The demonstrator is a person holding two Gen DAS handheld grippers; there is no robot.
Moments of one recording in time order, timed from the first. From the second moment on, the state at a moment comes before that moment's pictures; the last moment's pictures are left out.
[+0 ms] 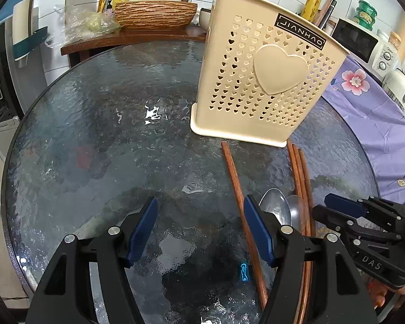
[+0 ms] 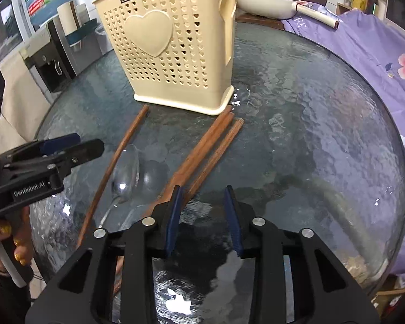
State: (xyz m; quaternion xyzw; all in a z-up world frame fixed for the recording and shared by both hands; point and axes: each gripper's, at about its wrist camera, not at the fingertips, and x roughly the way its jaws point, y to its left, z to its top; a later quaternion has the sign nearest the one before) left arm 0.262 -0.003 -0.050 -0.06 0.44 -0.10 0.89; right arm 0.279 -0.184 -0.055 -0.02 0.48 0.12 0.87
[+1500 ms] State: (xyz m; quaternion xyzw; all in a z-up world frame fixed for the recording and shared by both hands) left arm 0.314 -0.059 -0.055 0.07 0.47 -0.09 0.88; right arm 0.351 -0.187 -0.059 -0.03 0.49 0.07 0.87
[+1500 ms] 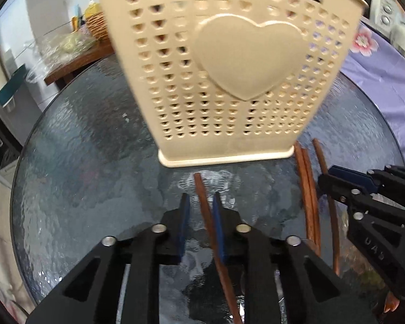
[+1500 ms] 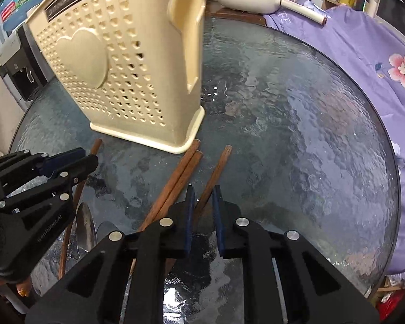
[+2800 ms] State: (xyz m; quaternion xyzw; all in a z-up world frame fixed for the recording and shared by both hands) left arm 0.295 -0.029 -0.012 0.00 0.42 -0.12 0.90; right arm 0.316 -0.243 -0.023 0.11 0.42 0.13 0.89
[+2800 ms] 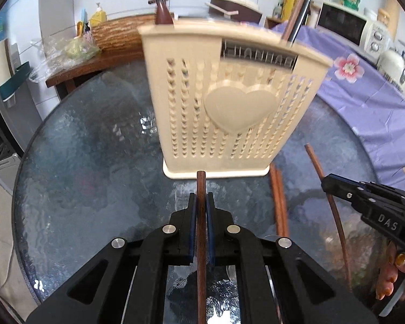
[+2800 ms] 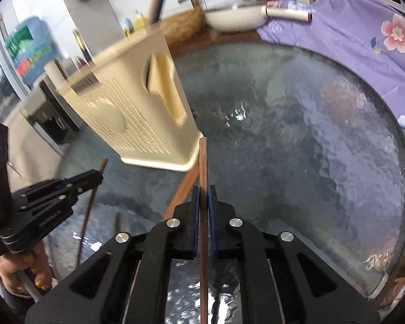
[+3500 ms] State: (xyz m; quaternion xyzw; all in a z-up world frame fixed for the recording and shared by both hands) left arm 0.242 -0.005 0.083 -0.08 0.31 -0.15 0.94; right arm 0.252 -0.244 0.077 0.13 0.27 0.20 0.93
